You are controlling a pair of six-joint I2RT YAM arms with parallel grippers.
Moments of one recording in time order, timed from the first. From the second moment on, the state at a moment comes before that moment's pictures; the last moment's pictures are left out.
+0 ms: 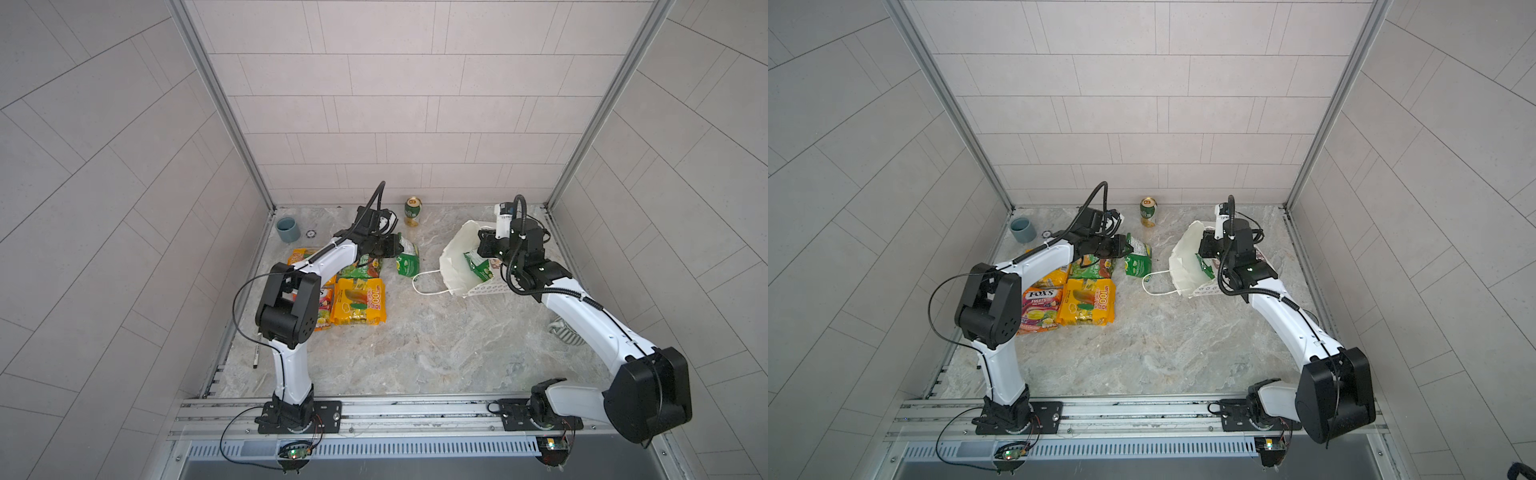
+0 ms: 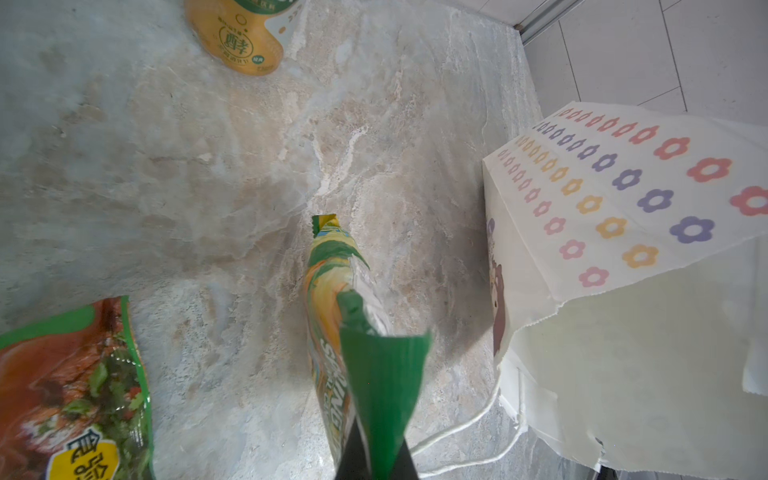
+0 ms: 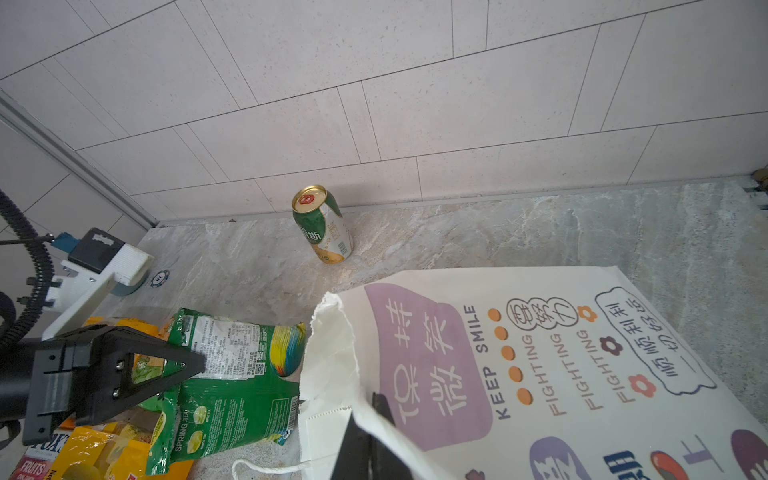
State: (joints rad) left arm -0.35 1.92 1.42 -0.32 0.50 -0.36; right arm 0.23 1.28 0.99 -0.11 -0.03 0.29
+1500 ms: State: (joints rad) left arm -0.32 2.13 1.64 -0.58 0.33 -0.19; right arm 0.23 1.28 0.99 -0.11 -0.06 0.30
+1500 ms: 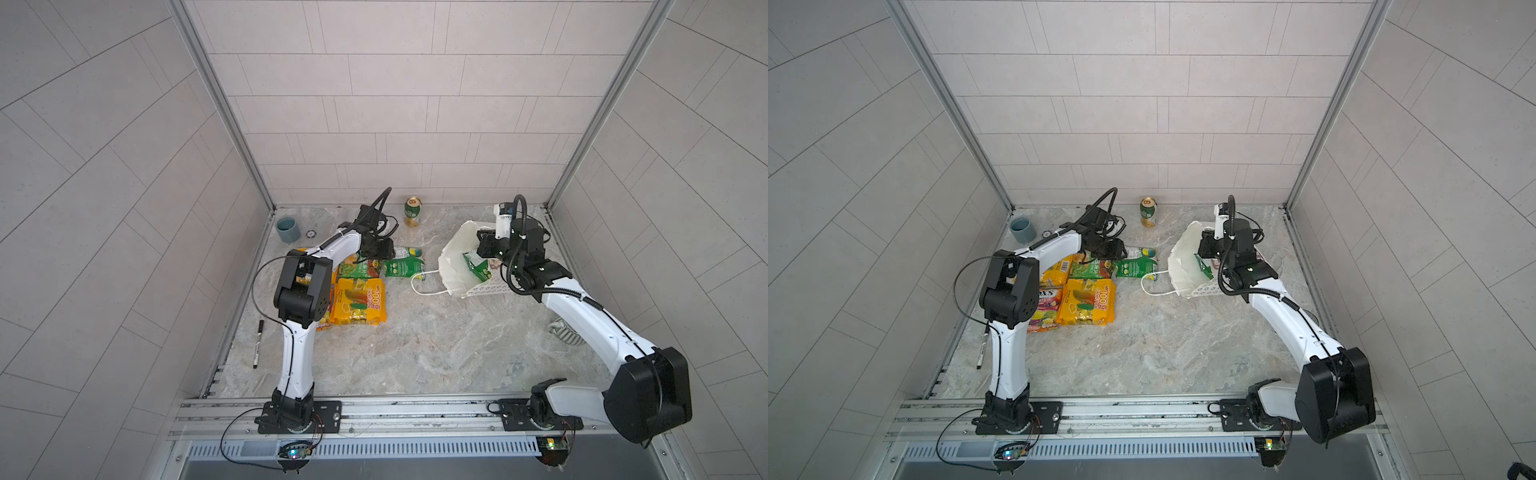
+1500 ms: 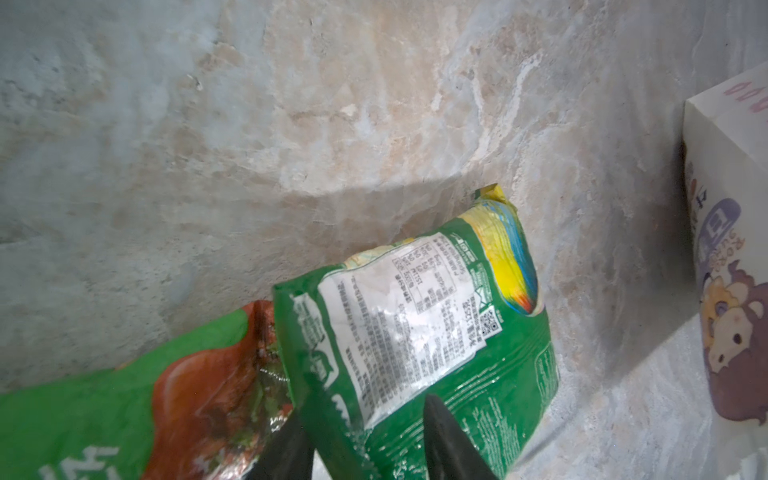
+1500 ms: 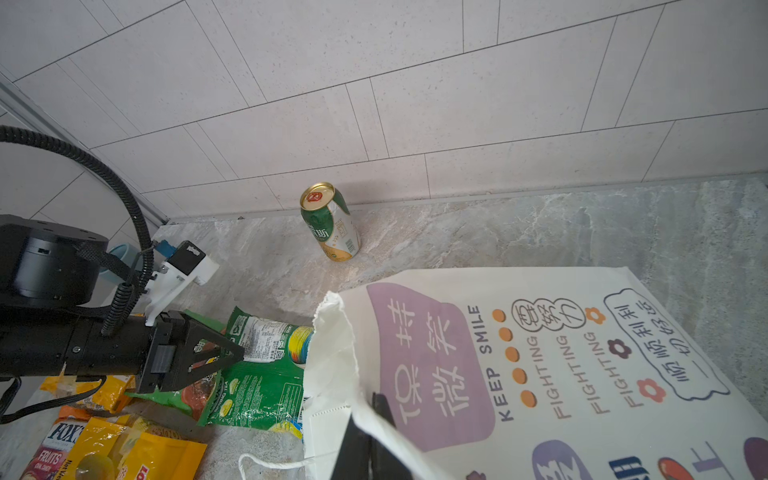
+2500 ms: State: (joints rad) left arm -0.58 1.51 1.24 -0.25 0.14 -0.31; right arm 0.23 1.21 0.99 -0.18 -0.08 0.26
